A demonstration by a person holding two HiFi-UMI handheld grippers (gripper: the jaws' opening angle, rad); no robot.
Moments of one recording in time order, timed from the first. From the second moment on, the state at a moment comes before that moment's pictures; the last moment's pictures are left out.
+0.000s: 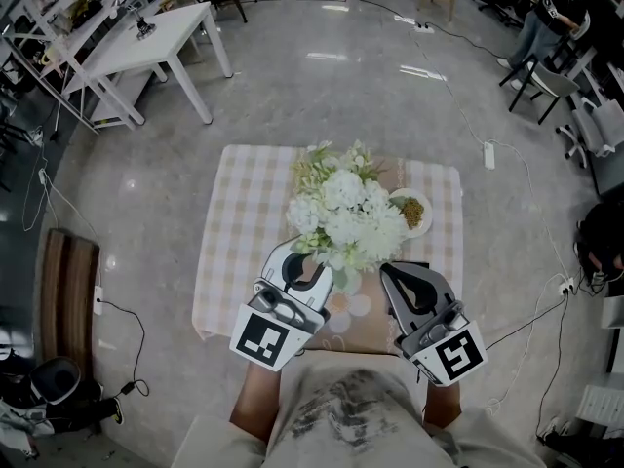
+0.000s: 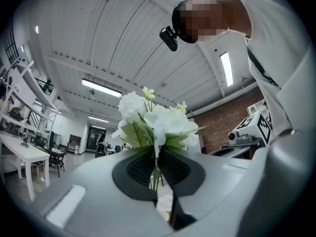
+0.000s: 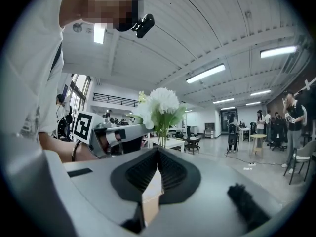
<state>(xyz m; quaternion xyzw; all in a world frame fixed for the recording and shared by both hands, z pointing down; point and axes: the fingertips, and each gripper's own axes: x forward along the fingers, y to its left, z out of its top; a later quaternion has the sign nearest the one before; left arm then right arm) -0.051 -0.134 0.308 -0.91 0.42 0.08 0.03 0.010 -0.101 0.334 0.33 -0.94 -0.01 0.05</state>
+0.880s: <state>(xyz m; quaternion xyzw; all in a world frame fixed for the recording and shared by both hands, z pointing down) -0.066 -0.116 0.338 -0.90 0.43 0.07 0.00 0.000 -0.090 0.335 0.32 -0.95 -0.01 0.05</state>
